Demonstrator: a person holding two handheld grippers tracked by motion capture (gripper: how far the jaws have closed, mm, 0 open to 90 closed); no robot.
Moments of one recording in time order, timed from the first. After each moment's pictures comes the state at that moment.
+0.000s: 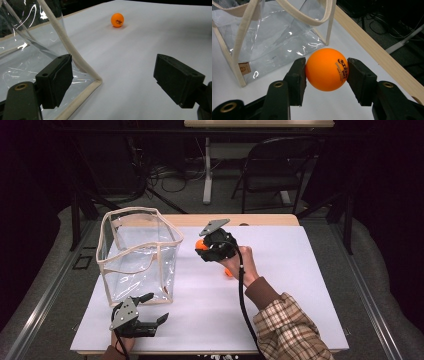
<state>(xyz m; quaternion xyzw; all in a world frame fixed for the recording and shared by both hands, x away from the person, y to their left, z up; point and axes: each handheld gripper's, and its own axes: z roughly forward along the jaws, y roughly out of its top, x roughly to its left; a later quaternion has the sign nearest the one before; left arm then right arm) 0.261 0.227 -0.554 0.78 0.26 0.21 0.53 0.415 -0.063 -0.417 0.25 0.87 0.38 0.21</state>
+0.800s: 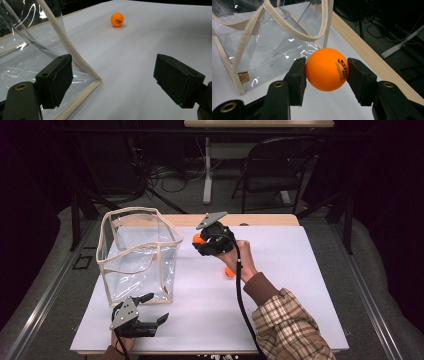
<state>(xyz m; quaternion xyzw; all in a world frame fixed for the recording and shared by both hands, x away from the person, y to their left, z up) 0.261 0.227 -0.554 0.78 0.26 0.21 0.53 0.420 -0.056 -0.400 0.24 0.86 0.39 0.22</state>
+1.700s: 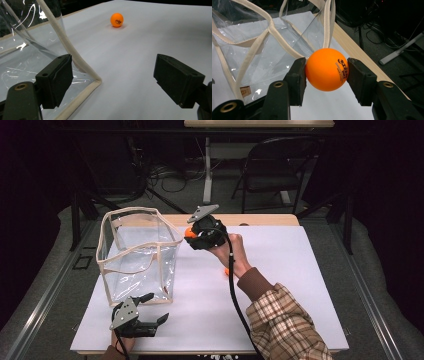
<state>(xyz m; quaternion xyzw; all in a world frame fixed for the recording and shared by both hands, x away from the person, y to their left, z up) 0.261 0.227 -0.554 0.78 0.26 0.21 0.53 0.426 -0.036 -0.383 0.23 0.86 0.40 0.23</state>
